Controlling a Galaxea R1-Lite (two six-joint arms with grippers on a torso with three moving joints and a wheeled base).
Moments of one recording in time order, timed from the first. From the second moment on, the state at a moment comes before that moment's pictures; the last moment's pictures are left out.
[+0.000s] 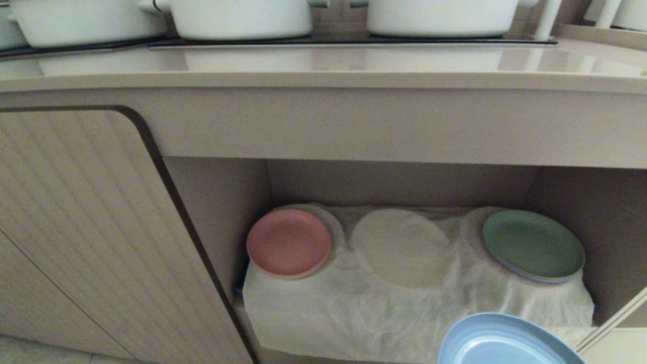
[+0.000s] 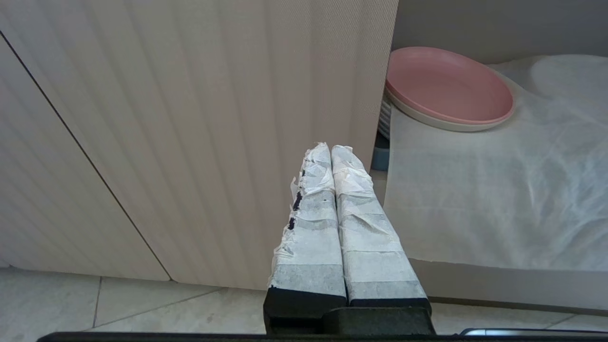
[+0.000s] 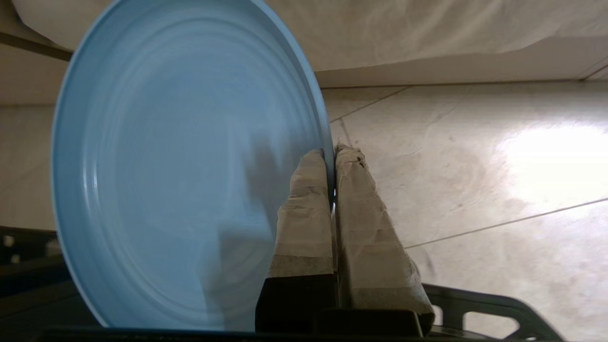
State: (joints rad) left arm 0.00 0.00 0.00 0.00 0.00 0.00; right arm -0.02 0.86 -0.26 0.18 0.31 0.26
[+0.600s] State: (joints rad) left arm 0.00 0.00 0.00 0.00 0.00 0.00; right arm -0.01 0.86 -0.27 0.18 0.31 0.27
